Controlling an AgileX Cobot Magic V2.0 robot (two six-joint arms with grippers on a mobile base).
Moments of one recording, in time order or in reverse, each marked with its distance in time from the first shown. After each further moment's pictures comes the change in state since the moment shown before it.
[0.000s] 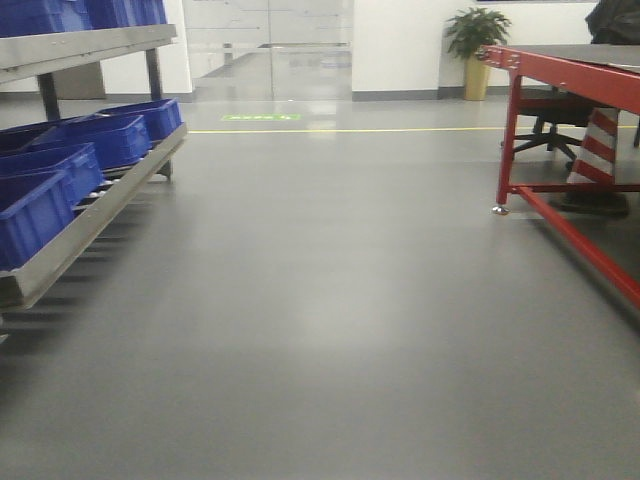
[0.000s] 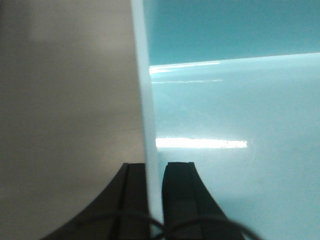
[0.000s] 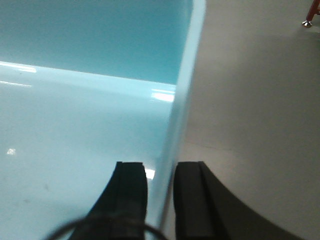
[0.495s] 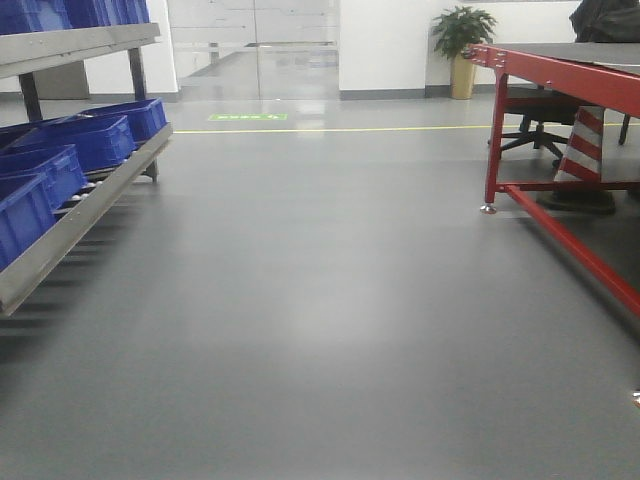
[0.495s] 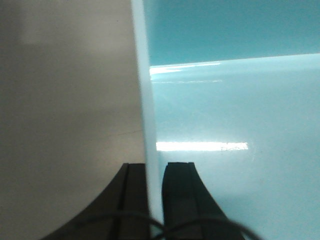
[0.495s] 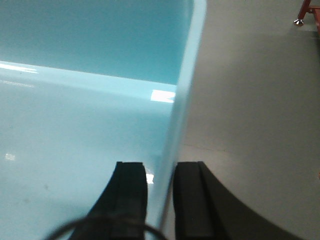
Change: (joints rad) left arm 0.000 0.000 0.000 0.001 0.000 0.000; right arm 0.000 0.000 0.000 0.000 0.000 0.000
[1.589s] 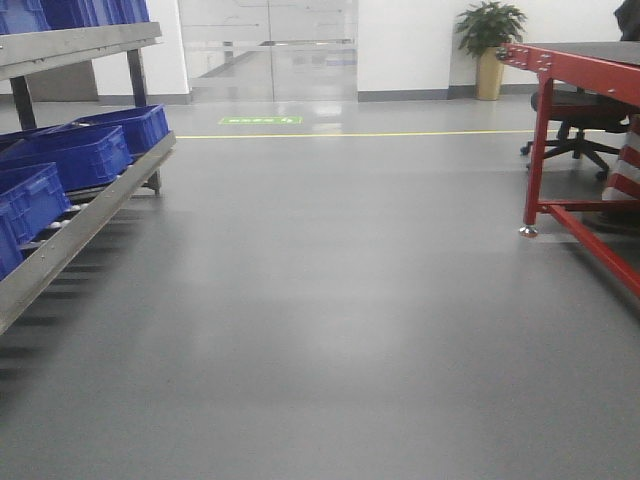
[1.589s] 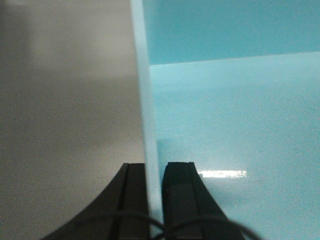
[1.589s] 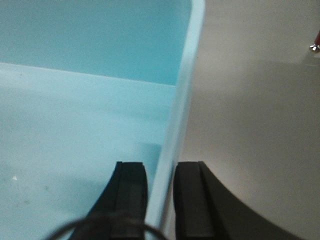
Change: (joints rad) left arm 0.000 0.000 0.000 0.000 0.000 0.000; right arm 0.000 0.000 0.000 0.000 -0.006 0.000
